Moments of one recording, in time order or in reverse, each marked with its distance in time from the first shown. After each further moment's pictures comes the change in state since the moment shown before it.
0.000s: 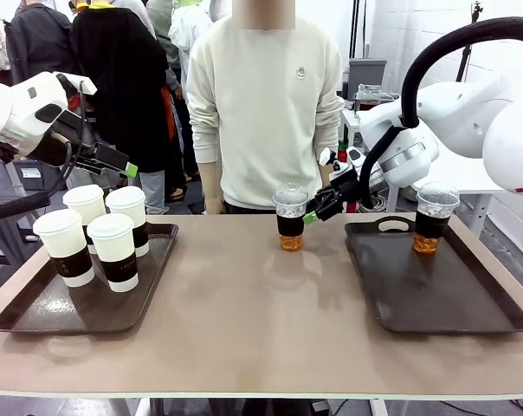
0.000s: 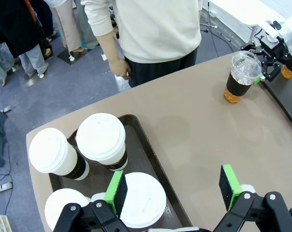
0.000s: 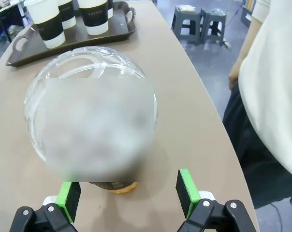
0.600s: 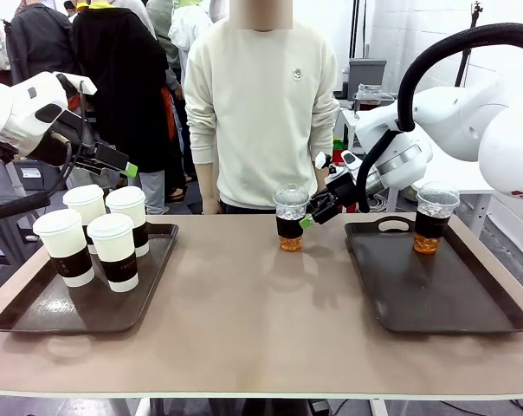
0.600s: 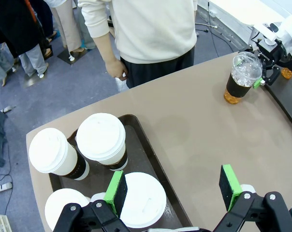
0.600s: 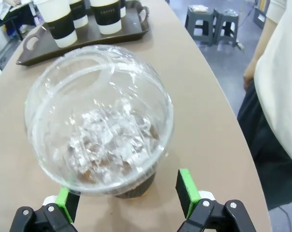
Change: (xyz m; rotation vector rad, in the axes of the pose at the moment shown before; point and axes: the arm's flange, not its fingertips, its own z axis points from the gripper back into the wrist) left arm 0.000 0.000 0.000 0.000 0.000 0.000; right arm -0.001 0.002 -0.013 0.069 -0.006 -0.010
